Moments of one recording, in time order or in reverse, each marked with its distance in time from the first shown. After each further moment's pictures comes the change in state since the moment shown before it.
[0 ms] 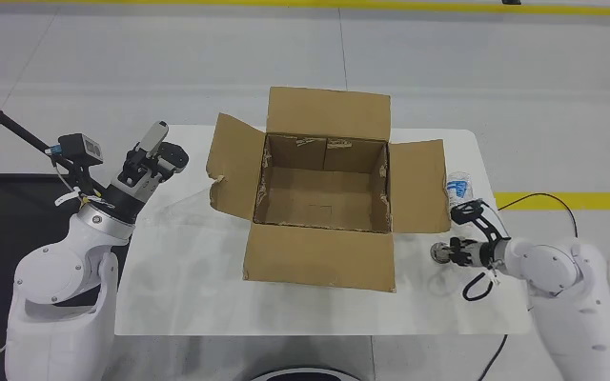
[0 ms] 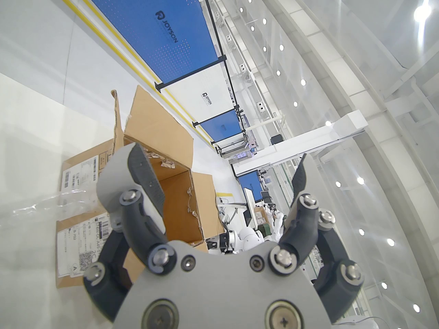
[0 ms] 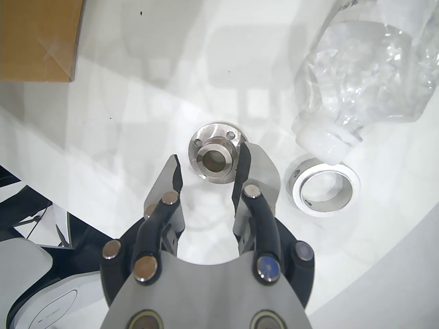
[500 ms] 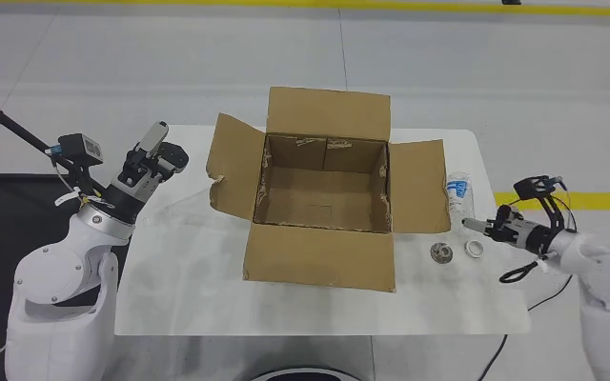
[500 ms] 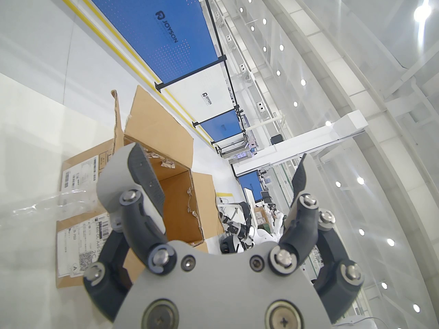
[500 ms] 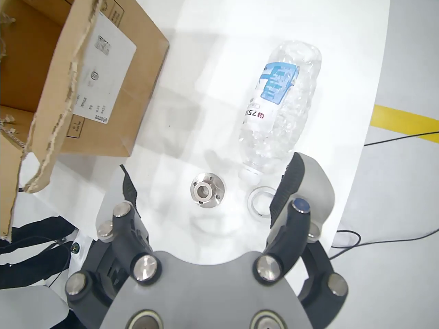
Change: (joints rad) left arm 0.000 0.000 0.000 0.000 0.000 0.000 0.000; right arm -0.091 0.028 0.265 -0.065 0.210 -0.039 -0.187
